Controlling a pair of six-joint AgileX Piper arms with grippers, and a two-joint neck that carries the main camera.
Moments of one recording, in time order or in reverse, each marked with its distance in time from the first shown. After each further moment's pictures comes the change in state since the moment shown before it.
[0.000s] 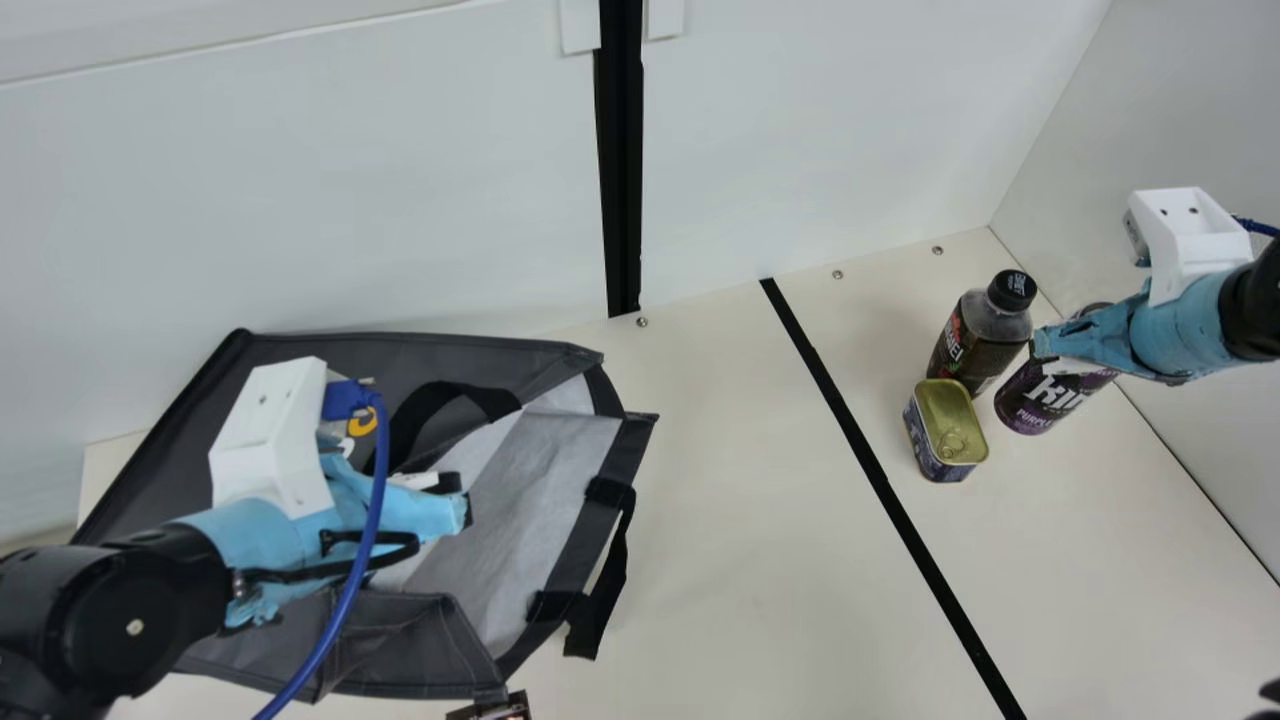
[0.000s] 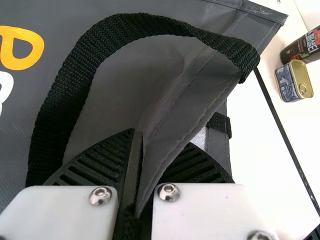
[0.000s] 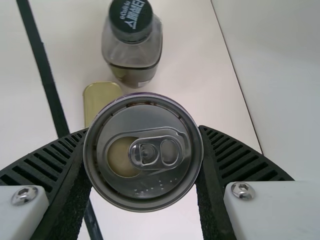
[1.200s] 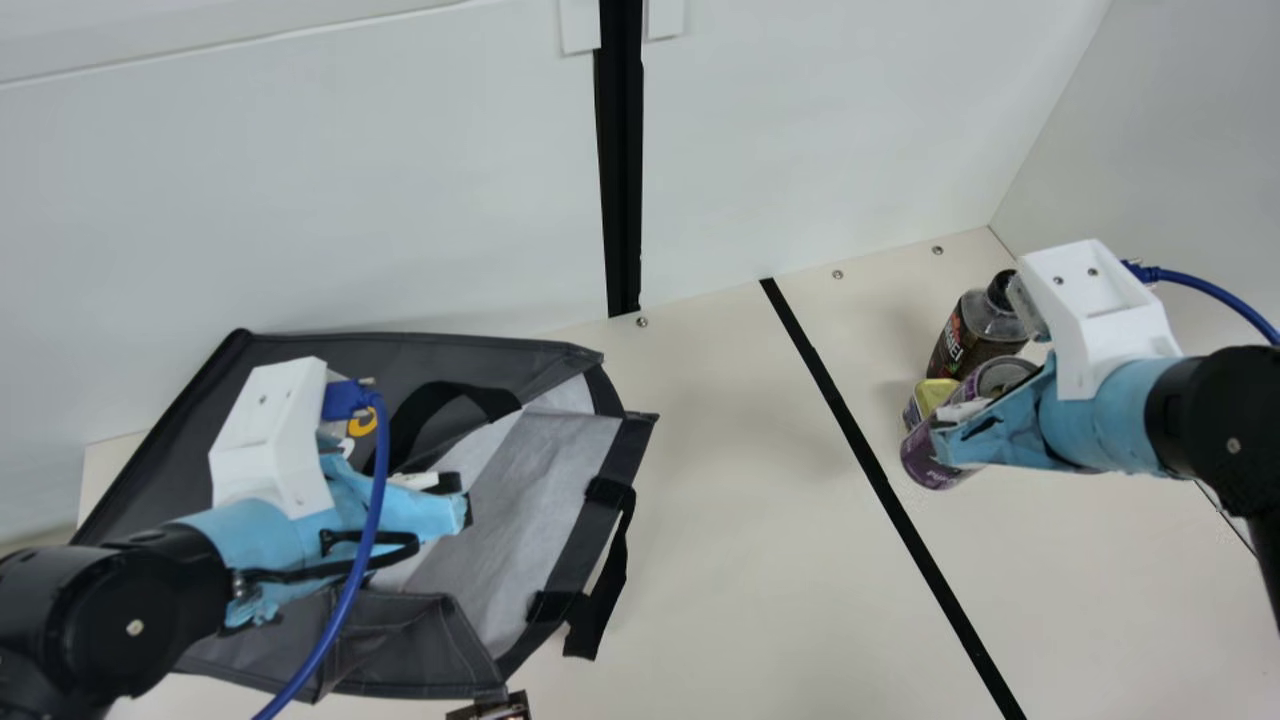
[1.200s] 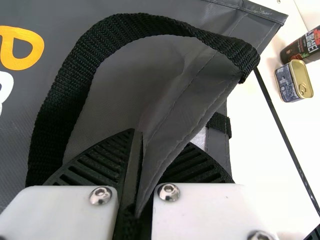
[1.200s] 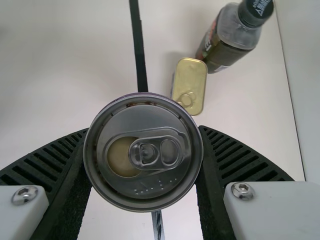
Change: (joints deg) left arm 0.0 0.0 0.0 0.0 0.0 0.0; right arm 19.9 -19.7 11.4 -5.5 5.4 8.7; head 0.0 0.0
